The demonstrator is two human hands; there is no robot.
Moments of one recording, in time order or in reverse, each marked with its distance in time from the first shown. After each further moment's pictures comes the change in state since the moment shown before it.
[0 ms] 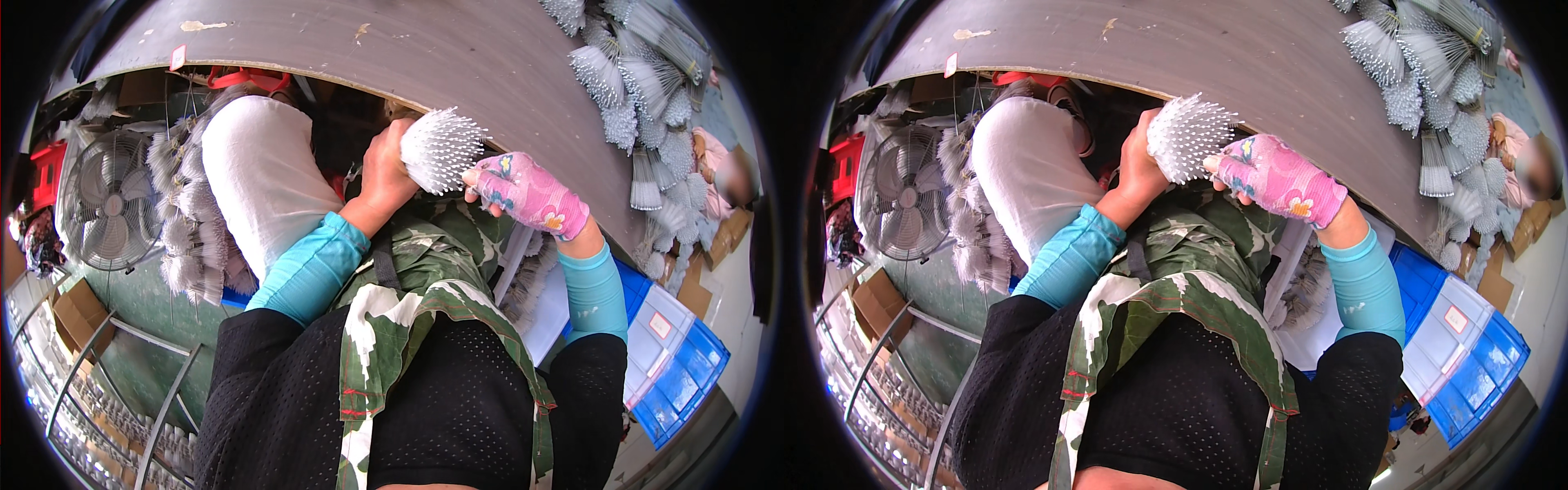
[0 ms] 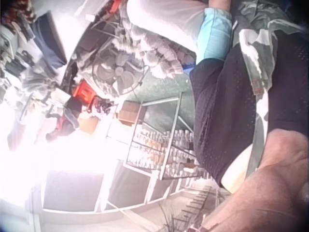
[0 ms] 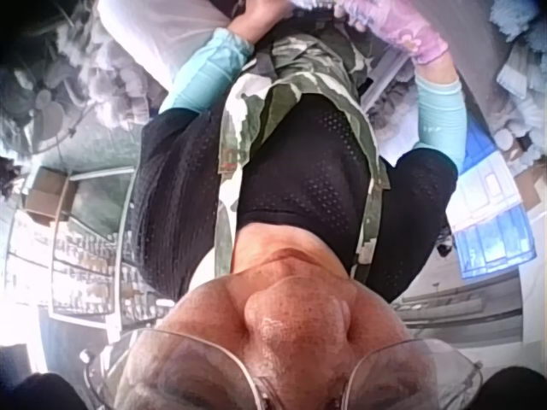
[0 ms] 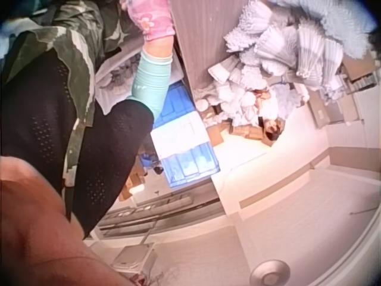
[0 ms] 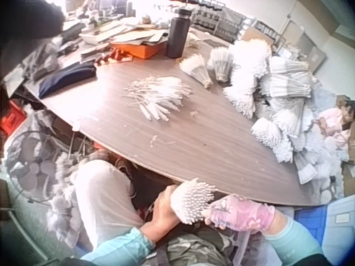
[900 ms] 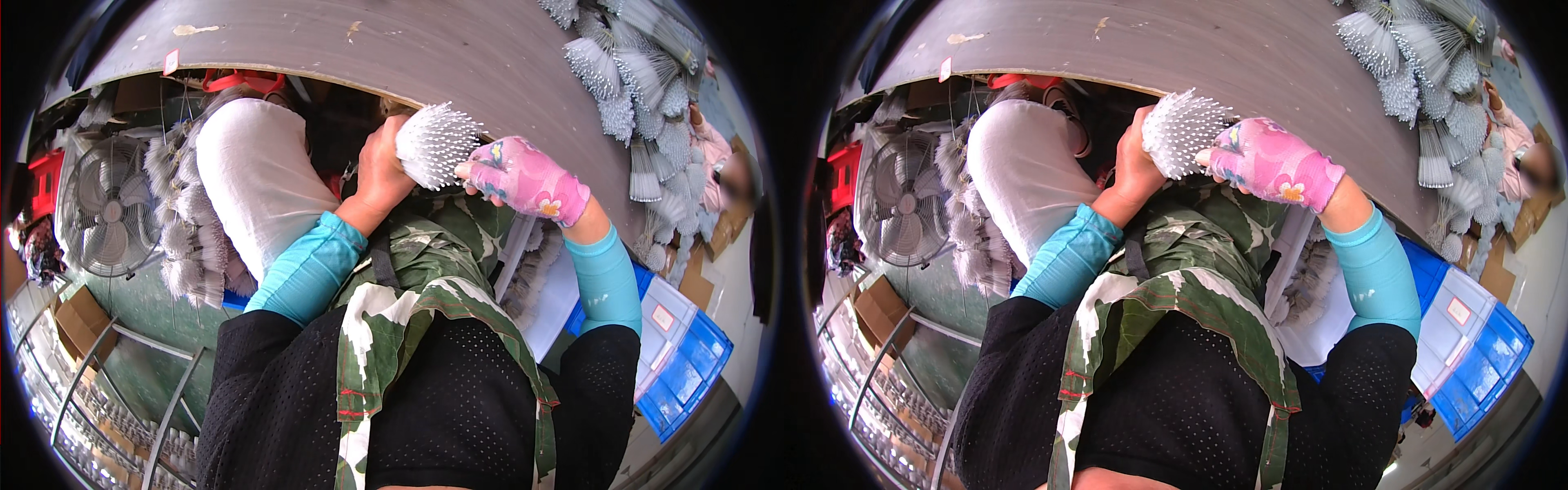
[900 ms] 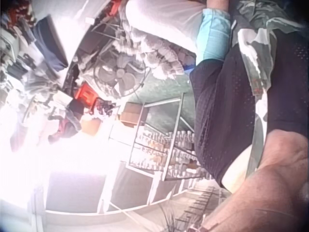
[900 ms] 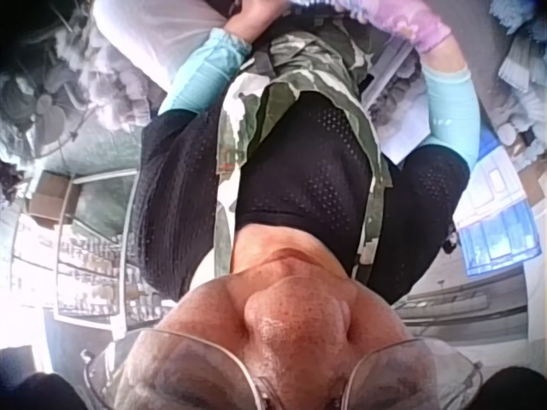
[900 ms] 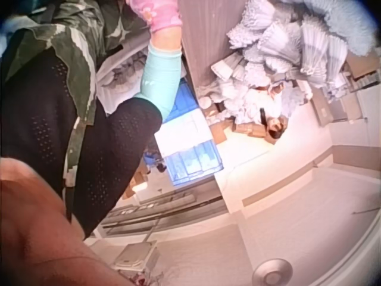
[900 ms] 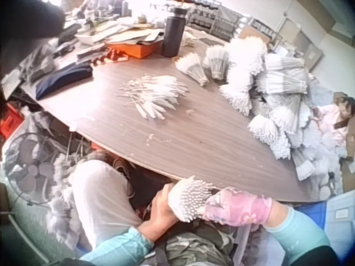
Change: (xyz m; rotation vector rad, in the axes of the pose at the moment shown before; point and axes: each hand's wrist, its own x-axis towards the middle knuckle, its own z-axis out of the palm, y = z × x) left_hand 0.001 0.000 -0.001 0.031 -0.017 -0.027; right_hand 0.004 -0.012 -0.003 -0.181 0.025 0.001
